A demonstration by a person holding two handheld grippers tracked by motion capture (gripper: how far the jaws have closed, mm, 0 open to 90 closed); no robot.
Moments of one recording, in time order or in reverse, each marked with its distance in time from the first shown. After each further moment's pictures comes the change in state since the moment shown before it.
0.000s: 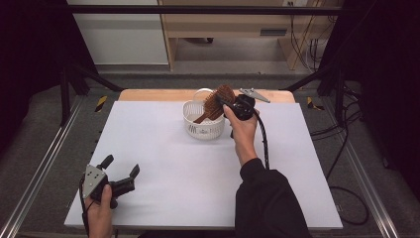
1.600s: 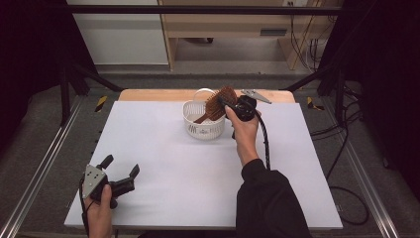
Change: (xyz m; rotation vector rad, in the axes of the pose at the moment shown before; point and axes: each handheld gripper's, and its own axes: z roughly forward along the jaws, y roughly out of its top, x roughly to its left) left arm 0.000 0.000 0.000 -0.003 0.001 -0.001; right arm -0.007 -0.003 -0.001 0.007 -0.013 0.006
